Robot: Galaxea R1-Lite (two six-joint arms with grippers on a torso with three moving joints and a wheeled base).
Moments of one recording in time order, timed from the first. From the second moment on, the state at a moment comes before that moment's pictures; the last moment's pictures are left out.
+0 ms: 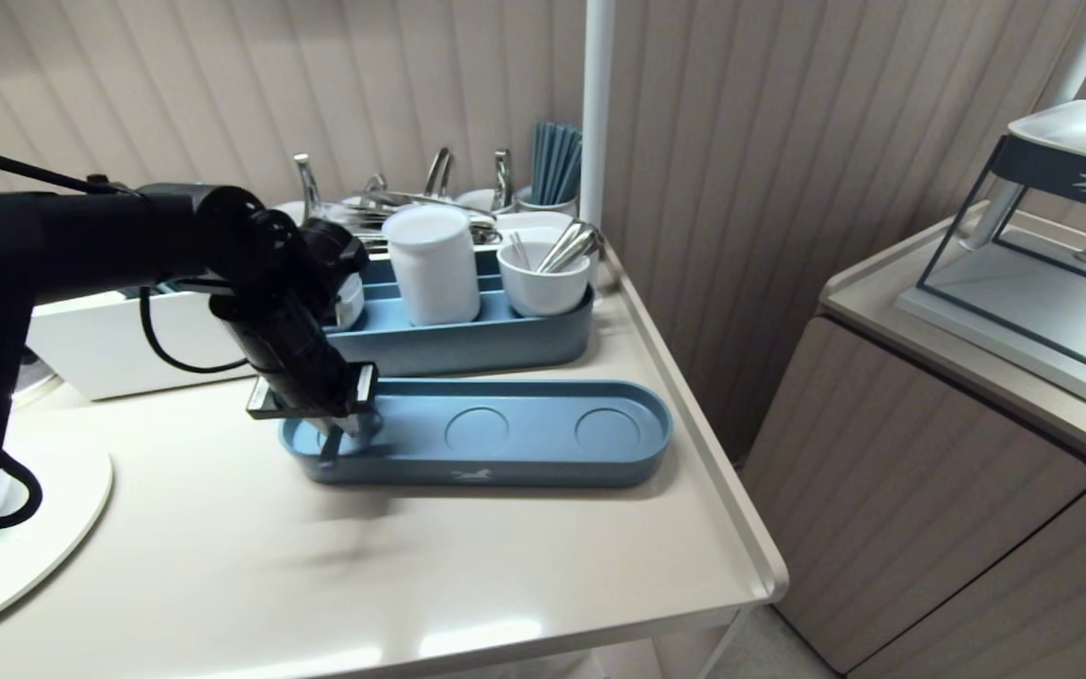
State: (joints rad) left arm -0.26 2.11 -1.94 1.02 0.12 -0.29; right arm 0.00 0.00 0.00 0.00 0.00 0.01
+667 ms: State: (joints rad) left arm -0.23 1.98 -1.93 1.02 0.12 -0.27; right arm 0.00 0.00 0.00 0.00 0.00 0.01
